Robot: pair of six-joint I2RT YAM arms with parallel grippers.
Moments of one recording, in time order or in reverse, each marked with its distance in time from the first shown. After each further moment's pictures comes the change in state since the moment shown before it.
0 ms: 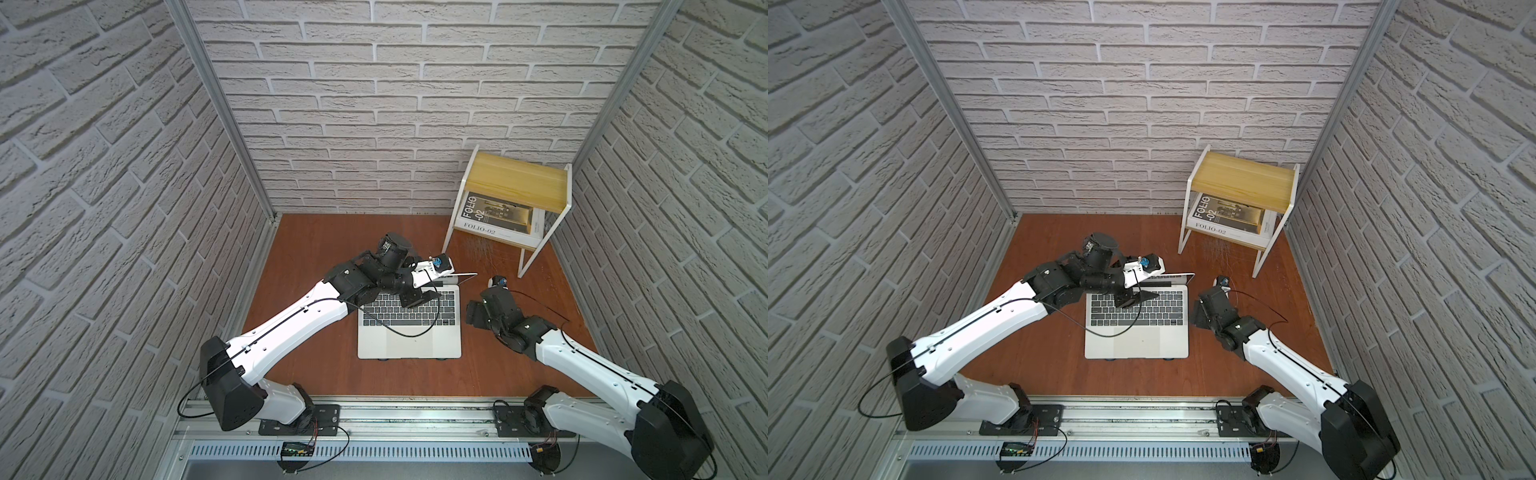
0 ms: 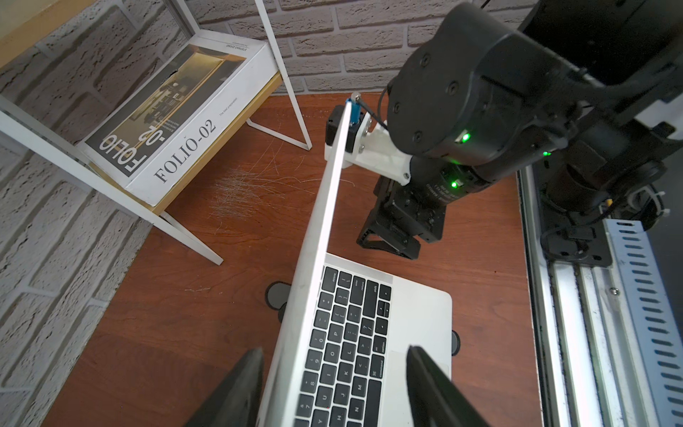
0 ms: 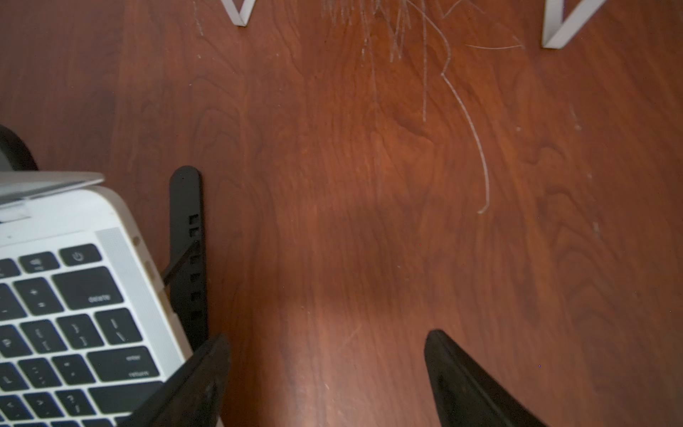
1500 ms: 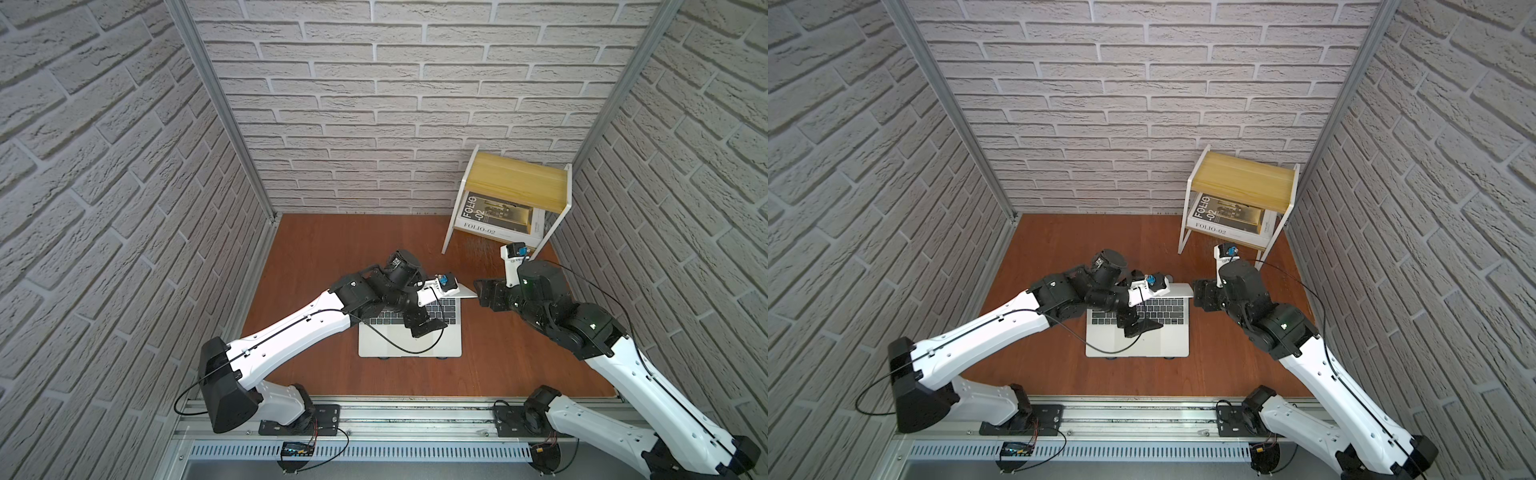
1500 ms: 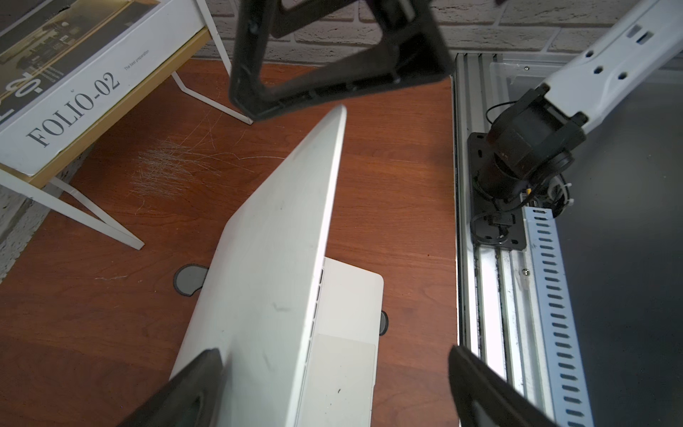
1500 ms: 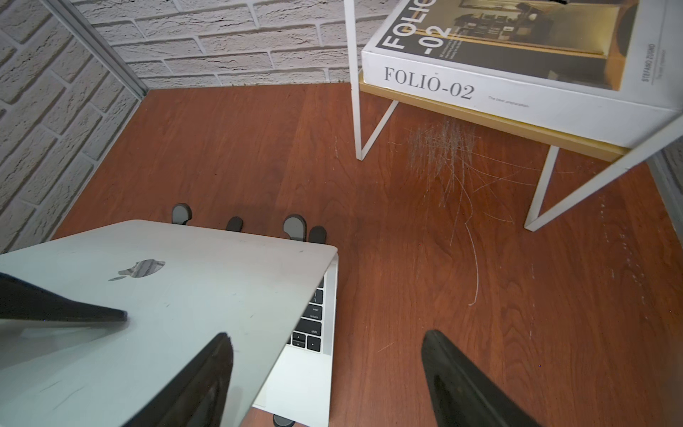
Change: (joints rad) left arm -0.091 -0.039 -0.053 -0.055 0.026 -0.109; right arm 0.091 -0.124 0.530 -0.375 -0.084 -0.221
